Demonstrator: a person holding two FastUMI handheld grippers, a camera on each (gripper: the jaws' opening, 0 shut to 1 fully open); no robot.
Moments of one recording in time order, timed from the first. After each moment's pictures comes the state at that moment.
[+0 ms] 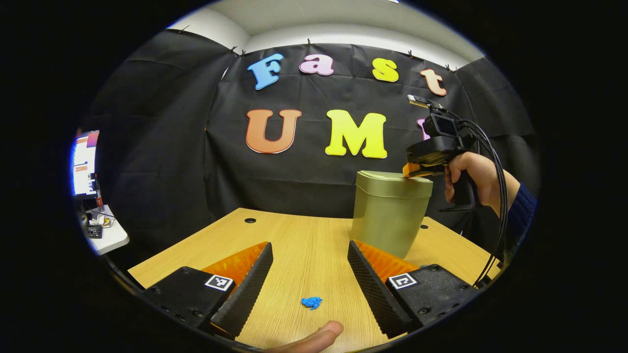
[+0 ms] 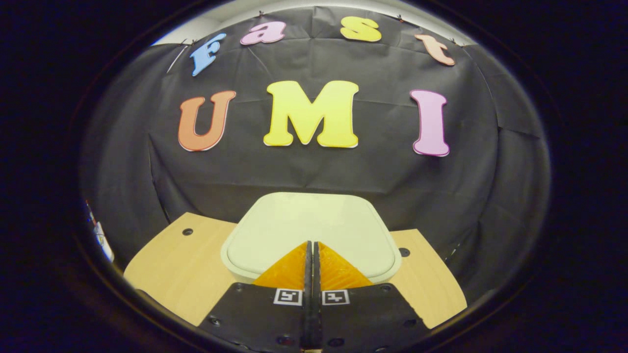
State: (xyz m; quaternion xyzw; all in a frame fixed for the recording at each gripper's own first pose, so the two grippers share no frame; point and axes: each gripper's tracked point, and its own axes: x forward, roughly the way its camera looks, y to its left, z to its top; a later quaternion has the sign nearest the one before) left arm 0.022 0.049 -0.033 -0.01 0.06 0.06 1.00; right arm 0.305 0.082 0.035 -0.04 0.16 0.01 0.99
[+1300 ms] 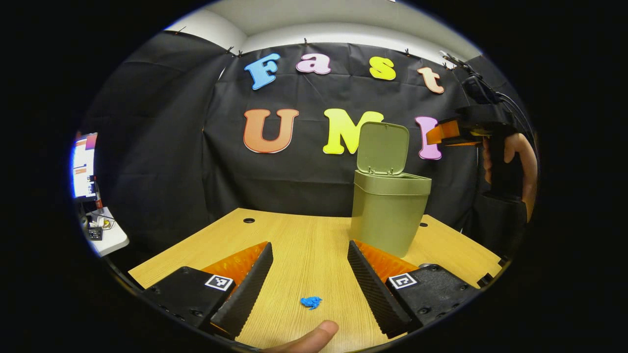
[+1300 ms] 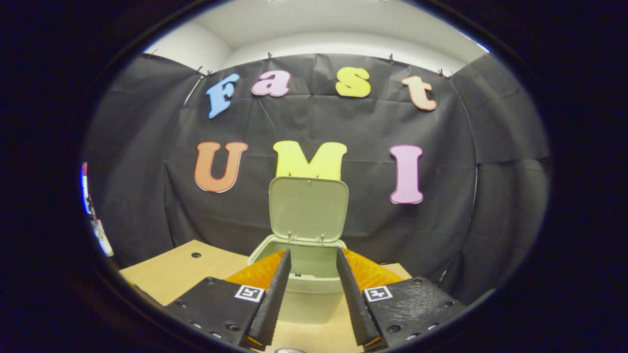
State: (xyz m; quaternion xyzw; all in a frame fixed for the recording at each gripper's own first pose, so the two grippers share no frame) left arm 0.025 0.046 -0.034 -0.01 0.06 0.05 1.00; right arm 0.182 0.056 0.118 -0.05 -0.01 0.02 1.00
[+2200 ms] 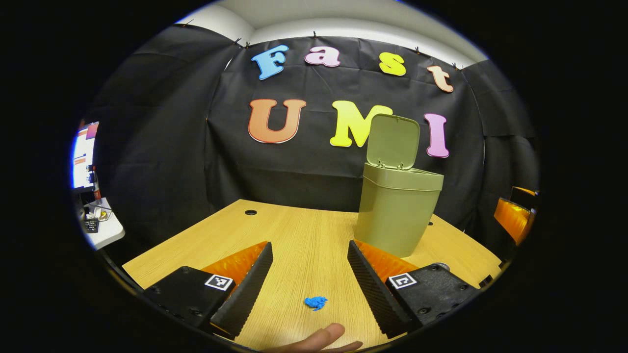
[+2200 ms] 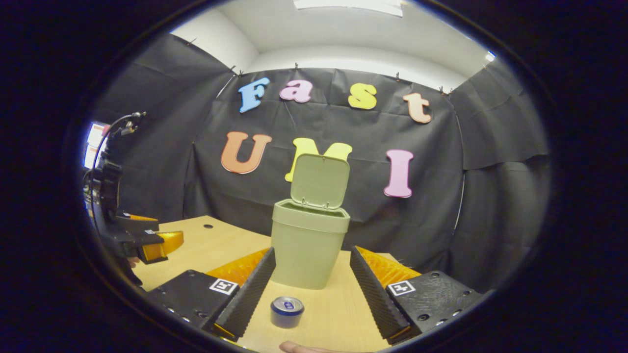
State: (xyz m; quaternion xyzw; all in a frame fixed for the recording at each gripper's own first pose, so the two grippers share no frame) left arm 0.043 0.063 -0.053 -0.02 0.08 0.06 0.99; right arm 0.037 0.041 -0.015 -0.09 -0.04 0.02 1.00
